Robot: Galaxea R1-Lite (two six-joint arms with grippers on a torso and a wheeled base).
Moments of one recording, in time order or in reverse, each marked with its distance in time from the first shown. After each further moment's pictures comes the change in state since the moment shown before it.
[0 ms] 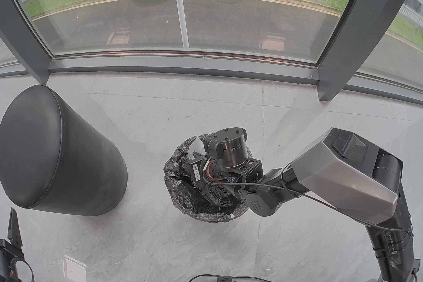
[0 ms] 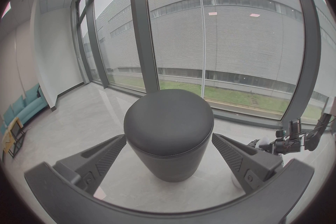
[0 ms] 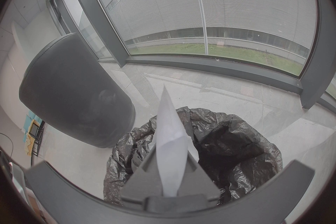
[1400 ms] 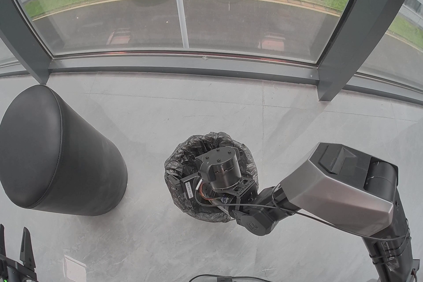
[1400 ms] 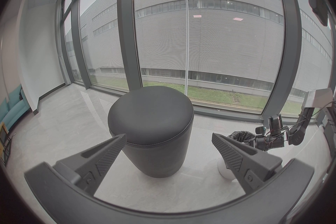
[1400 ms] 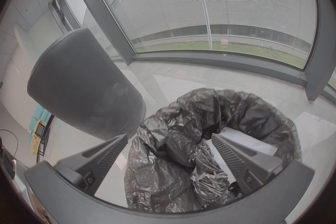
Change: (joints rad) left arm 0.035 -0.199 0.004 0.173 -0.206 0.023; right arm 0.064 0.013 0.099 -0.098 -0.008 0.041
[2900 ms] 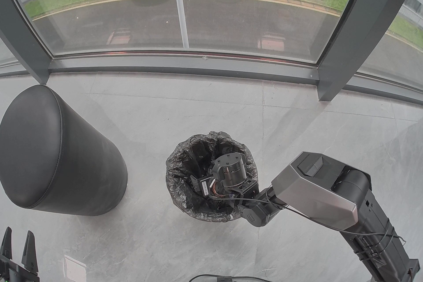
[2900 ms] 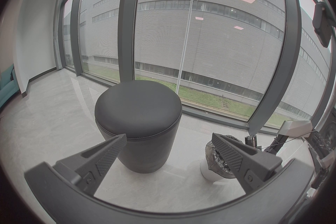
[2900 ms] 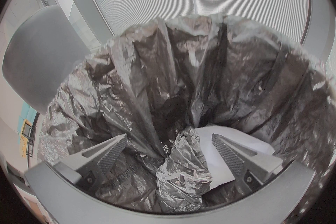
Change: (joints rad) left arm -0.011 -0.012 0.000 0.023 -0.088 -0.128; right arm -0.113 0.205 -0.152 0.005 -0.015 -0.019
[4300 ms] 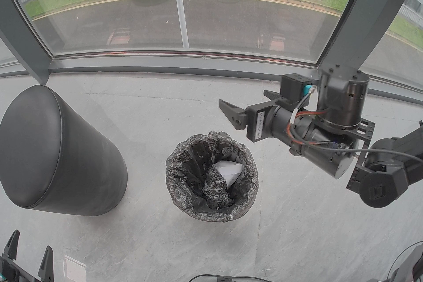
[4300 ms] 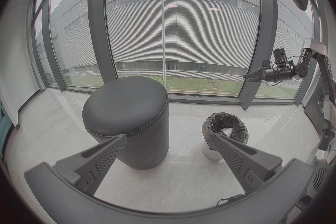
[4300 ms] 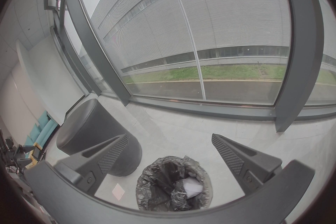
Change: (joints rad) left arm 0.002 0.001 0.000 0.072 -0.129 0.216; right arm 0.048 -0.875 0.534 -0.002 -0.006 -0.002
